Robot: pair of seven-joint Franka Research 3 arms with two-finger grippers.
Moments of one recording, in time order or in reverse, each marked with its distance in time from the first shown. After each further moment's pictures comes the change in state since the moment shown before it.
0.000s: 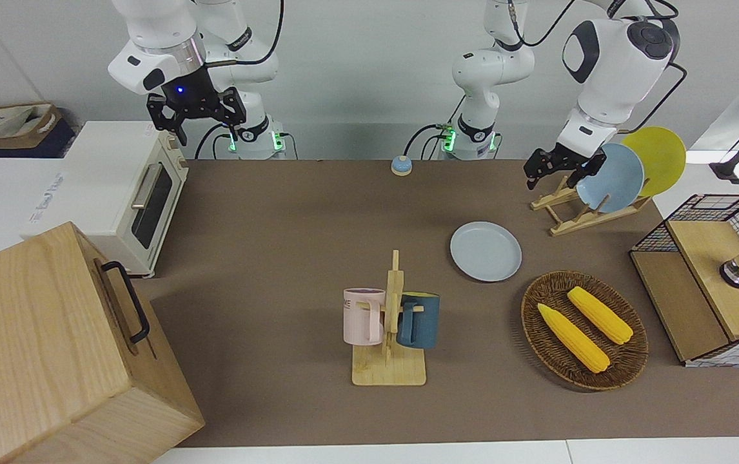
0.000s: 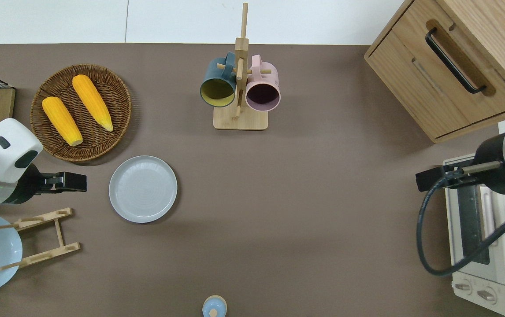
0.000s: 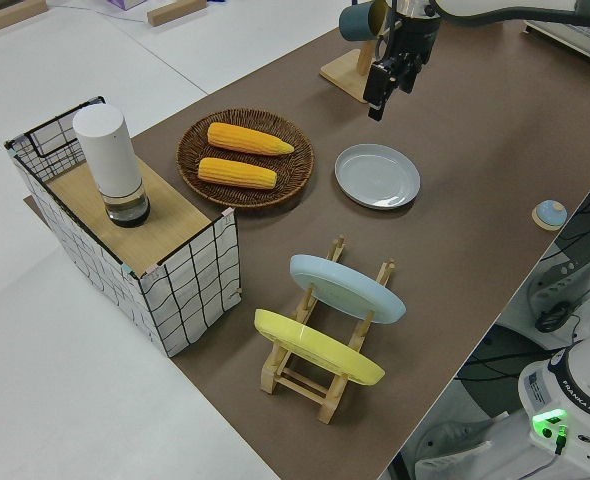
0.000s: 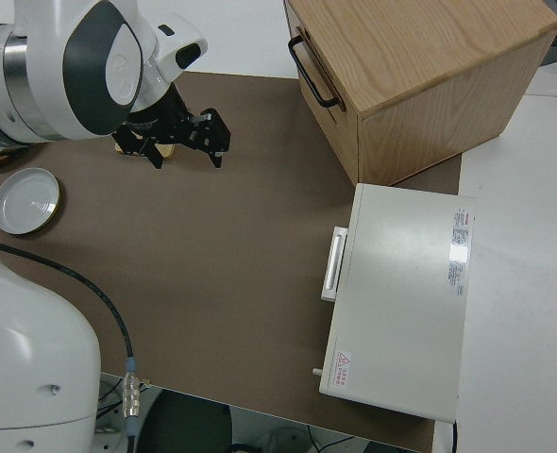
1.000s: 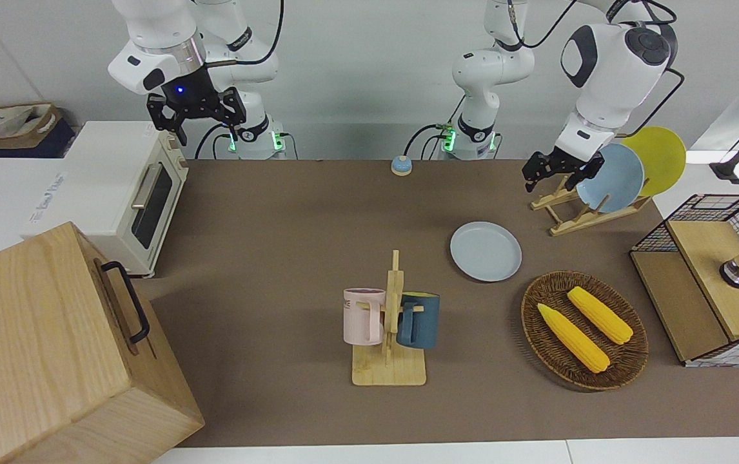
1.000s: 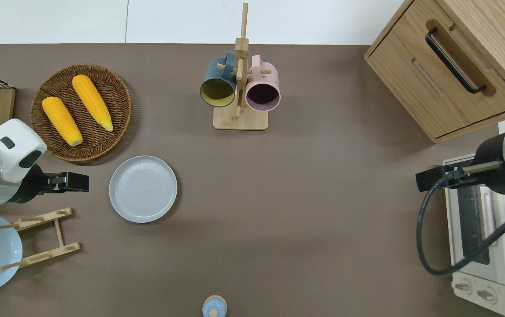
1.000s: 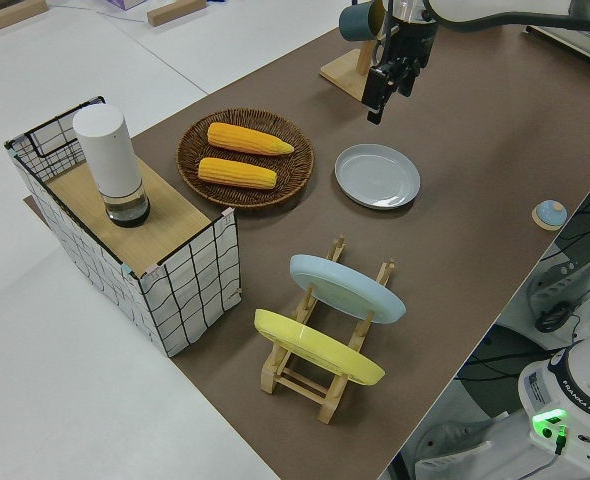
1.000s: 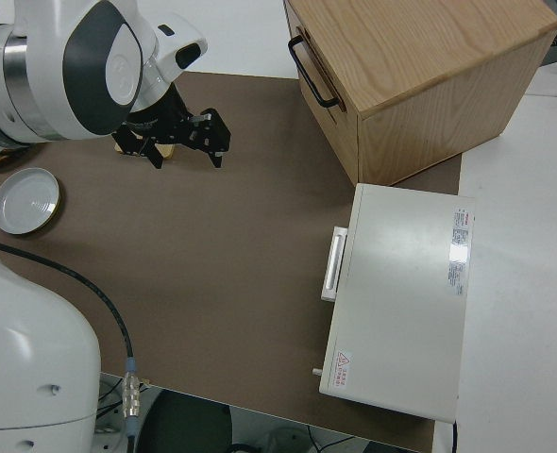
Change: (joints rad) left arm 0.001 0.008 -0.001 -0.009 0.000 0.010 0.001; right arm 0.000 0.000 0.000 0.000 0.000 0.000 0.000
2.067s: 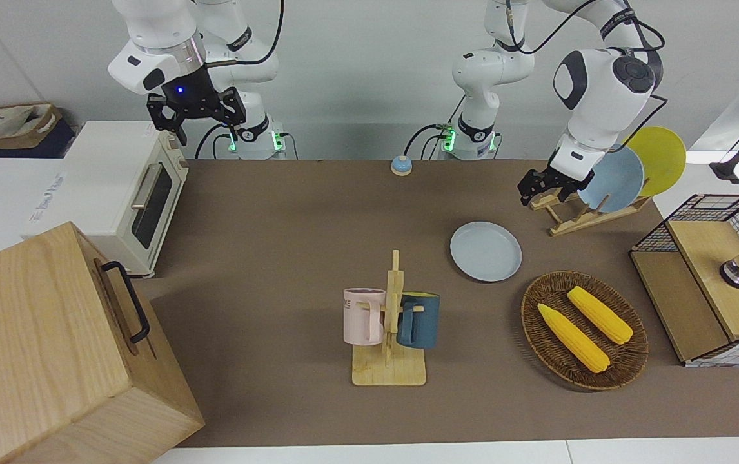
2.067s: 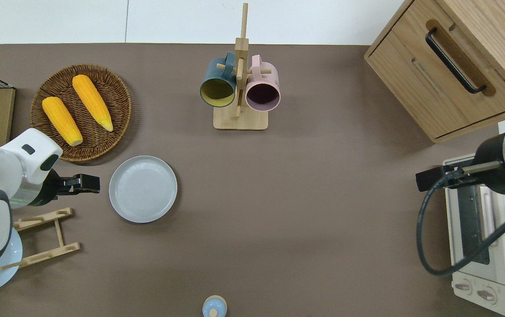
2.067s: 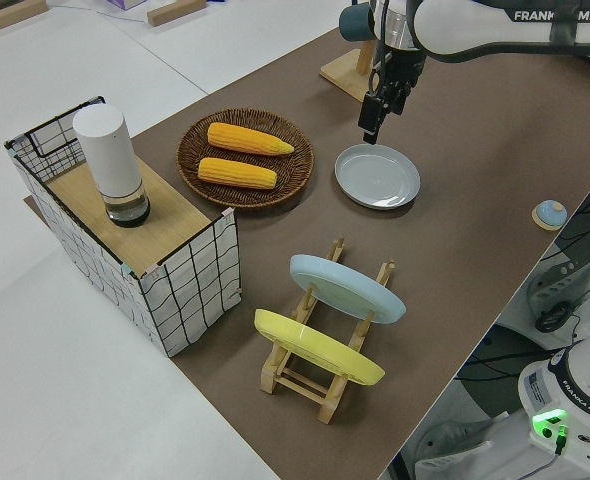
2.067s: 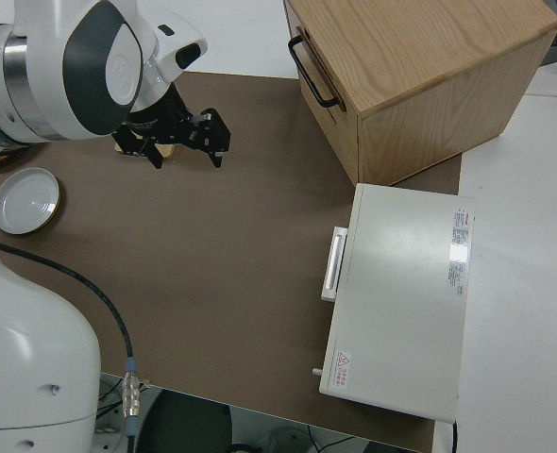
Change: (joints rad) left arm 0.002 0.014 0.000 -0.124 0.000 0.129 -0.078; right arm 0.000 0.000 0.000 0.000 0.000 0.000 0.000
